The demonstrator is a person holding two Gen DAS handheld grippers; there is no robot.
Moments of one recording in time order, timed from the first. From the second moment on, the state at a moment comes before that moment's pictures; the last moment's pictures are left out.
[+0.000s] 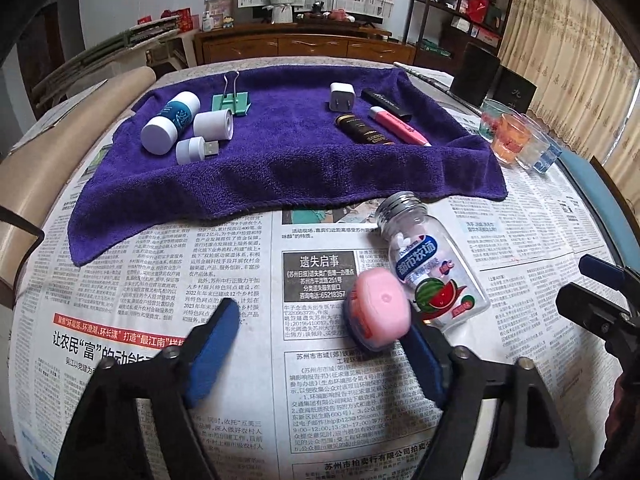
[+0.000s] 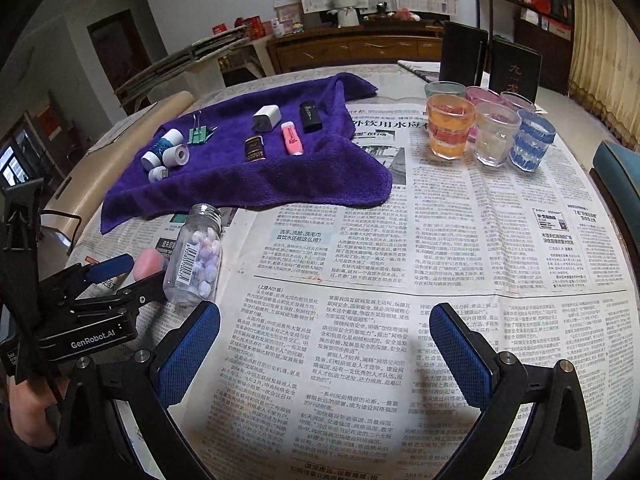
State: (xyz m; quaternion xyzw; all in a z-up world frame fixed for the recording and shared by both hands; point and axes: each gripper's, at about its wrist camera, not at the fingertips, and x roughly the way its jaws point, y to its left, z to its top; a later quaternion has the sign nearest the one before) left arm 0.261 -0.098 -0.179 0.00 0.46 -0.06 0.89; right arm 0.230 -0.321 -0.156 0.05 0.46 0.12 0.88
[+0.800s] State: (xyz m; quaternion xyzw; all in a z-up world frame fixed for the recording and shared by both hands) left arm 0.255 -0.102 -0.178 0.01 0.44 -0.08 0.89; right arm 0.227 -0.317 -0.163 0.04 0.47 0.12 0.88
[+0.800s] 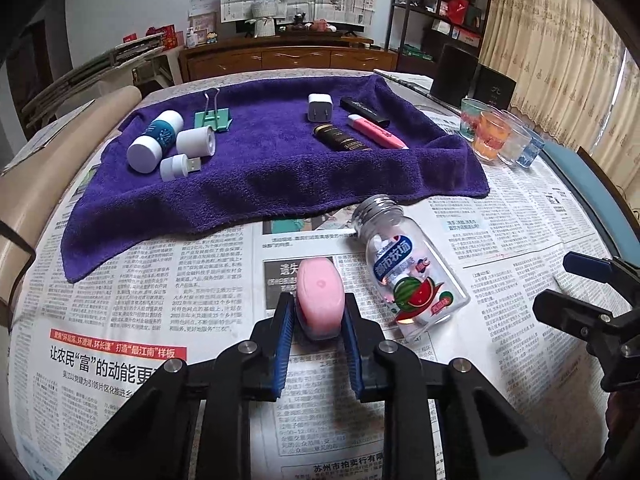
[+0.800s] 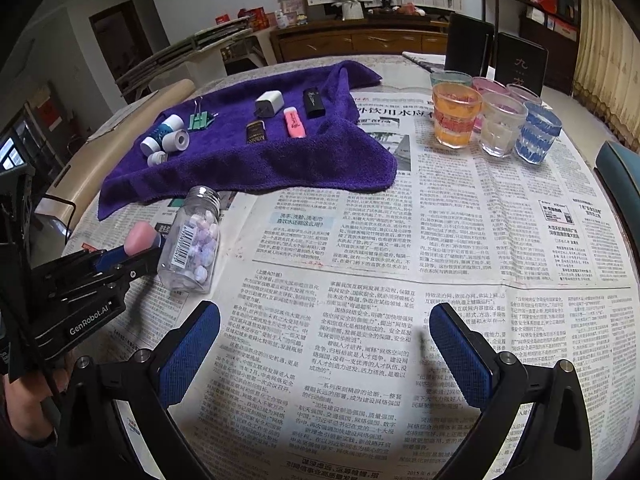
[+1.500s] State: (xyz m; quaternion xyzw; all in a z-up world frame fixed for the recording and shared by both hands) left arm 0.238 -0.023 -0.176 0.00 0.44 -0.06 0.90; right arm 0.261 -0.211 -0.173 -0.01 0.47 0.16 0.87
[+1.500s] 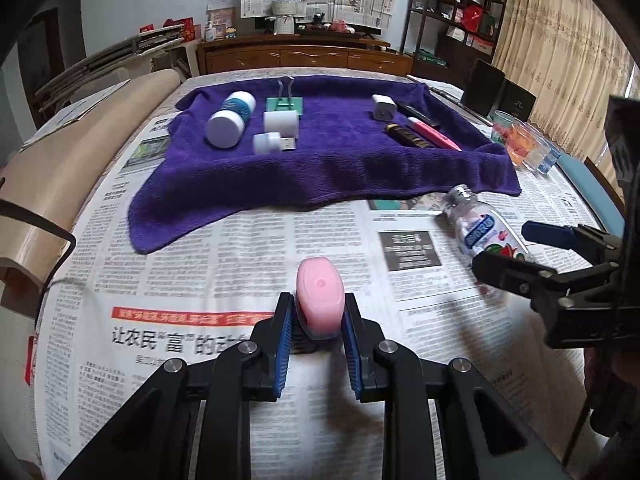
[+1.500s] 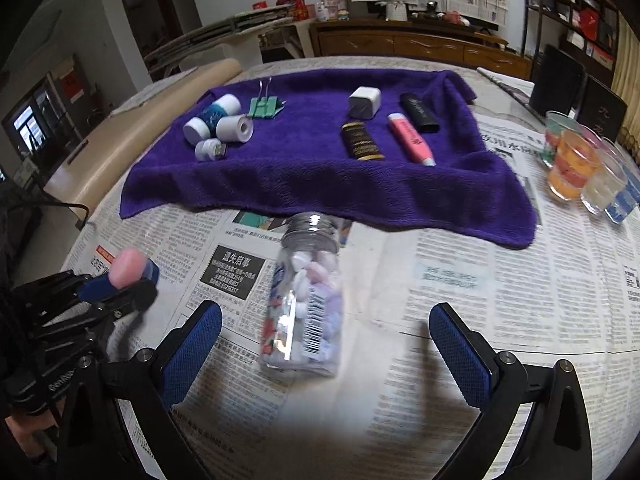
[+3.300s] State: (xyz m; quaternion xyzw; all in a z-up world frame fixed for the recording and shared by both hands) left arm 0.257 -0.008 -0.124 -0.05 0.40 -0.10 0.91; right arm 0.258 -0.235 -0.125 -0.02 0.44 0.12 0.89
